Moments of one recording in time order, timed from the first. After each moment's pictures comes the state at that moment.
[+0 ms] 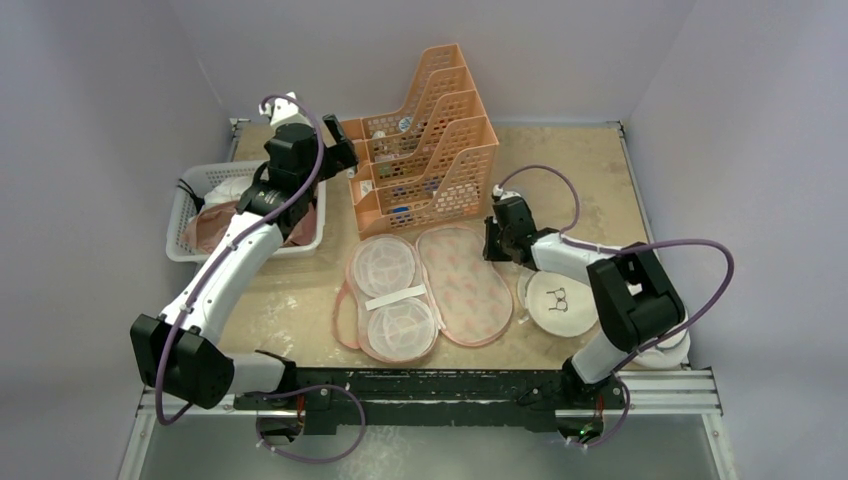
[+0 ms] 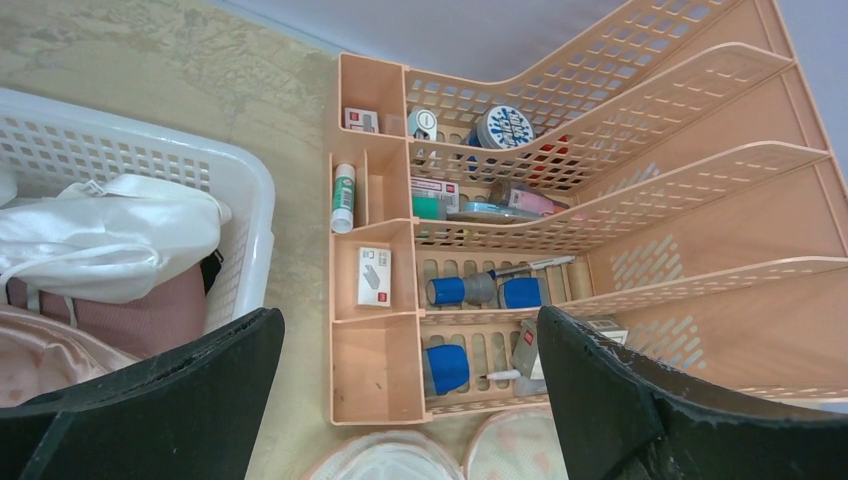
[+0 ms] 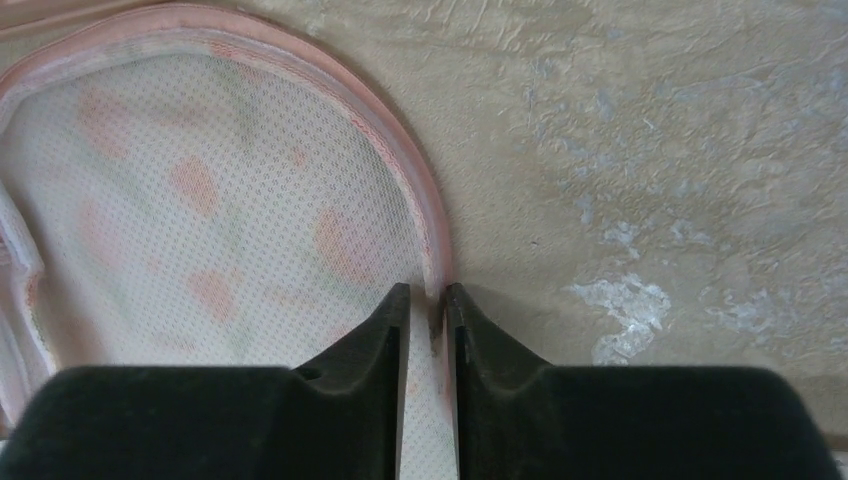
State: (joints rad) left arm -0.33 1.31 1.25 -0.29 -0.31 -0.53; right arm 0.44 1.63 0.81 -0.09 0.08 0.38
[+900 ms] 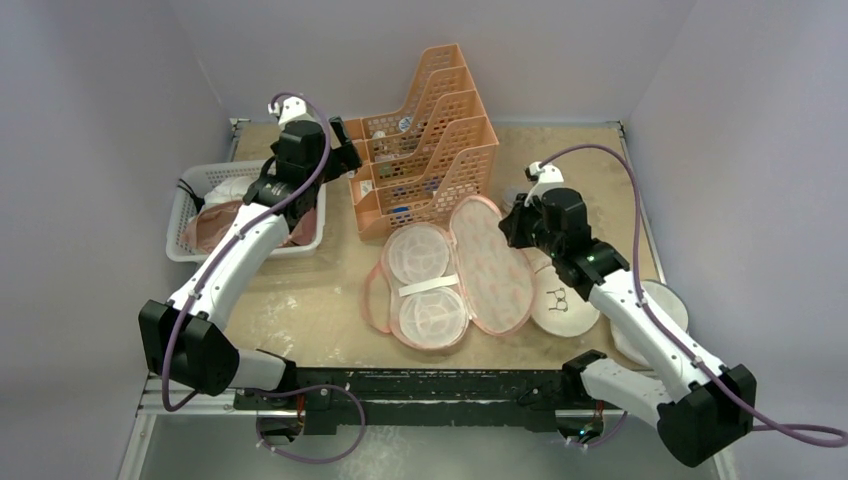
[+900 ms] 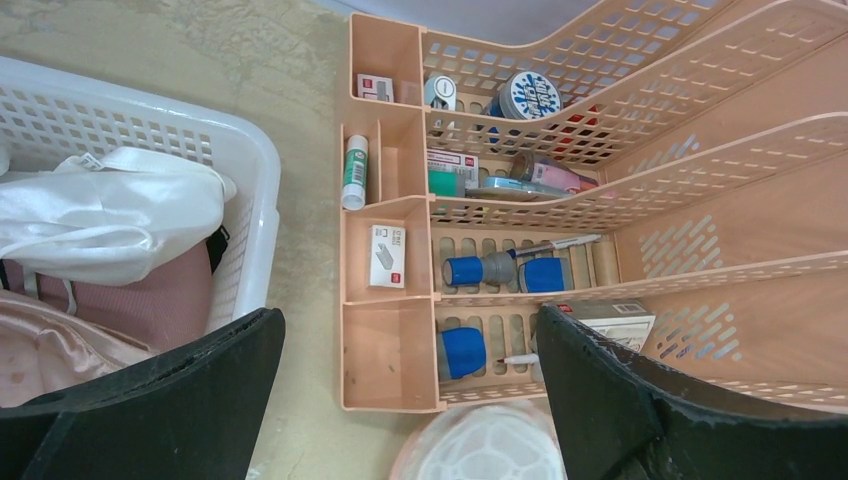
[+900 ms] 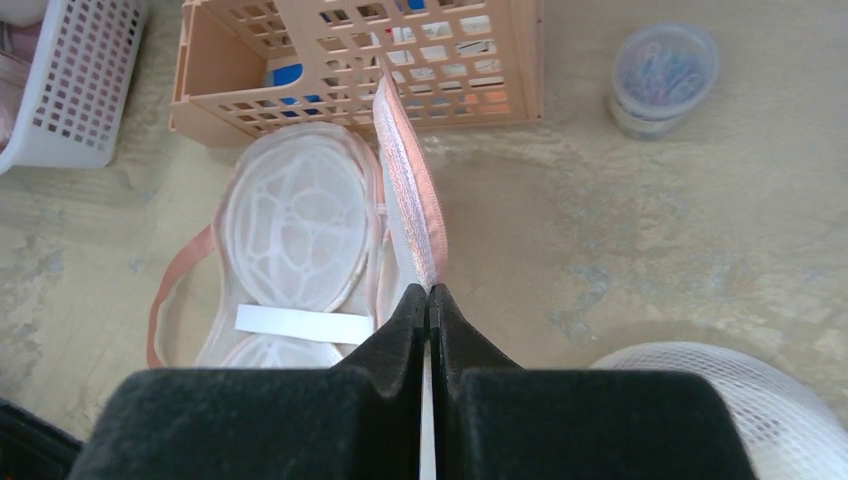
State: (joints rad) left arm -0.33 1.38 1.29 -0.34 -0.31 -0.54; right arm 0.44 1.04 0.84 -0.29 0.01 0.32
